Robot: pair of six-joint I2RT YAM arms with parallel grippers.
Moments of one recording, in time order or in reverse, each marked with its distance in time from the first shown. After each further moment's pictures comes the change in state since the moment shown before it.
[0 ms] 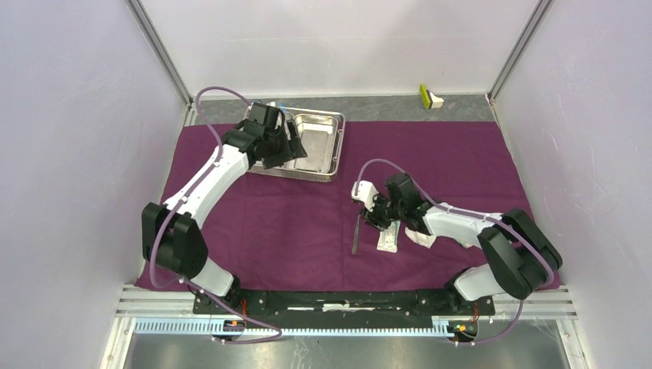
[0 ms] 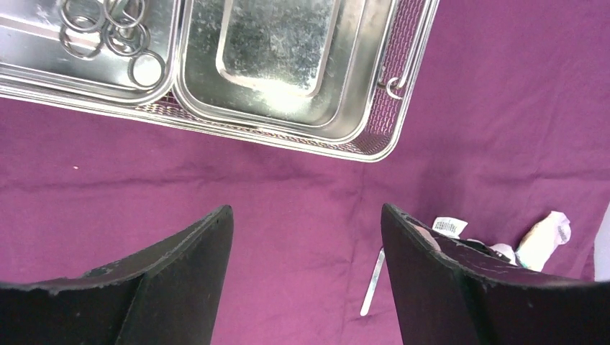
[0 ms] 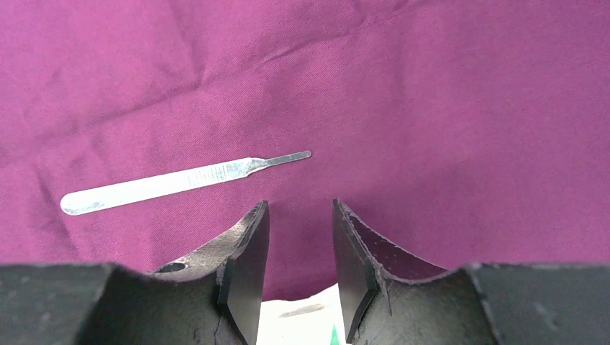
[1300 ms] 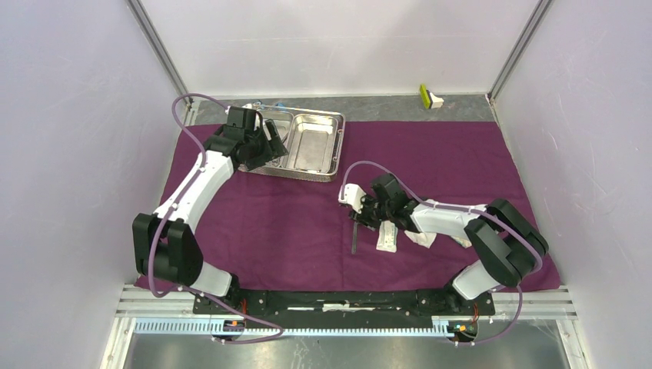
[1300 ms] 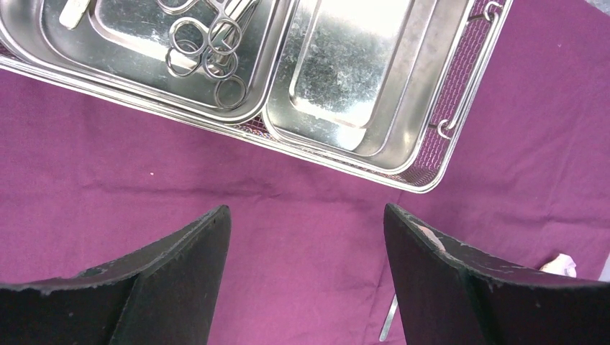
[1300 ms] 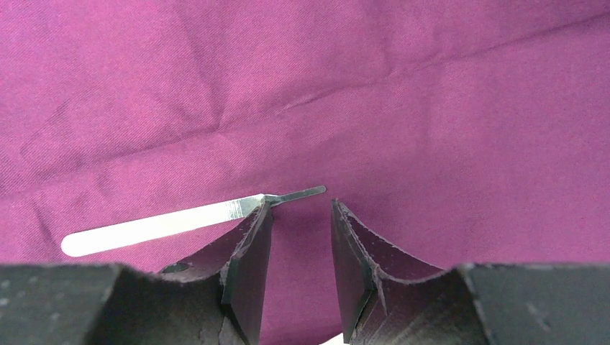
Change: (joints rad) left arm 0.153 -0.081 -0.096 0.054 -0.006 0.039; right arm 0.112 0.117 0.075 0.010 0.077 -0.021
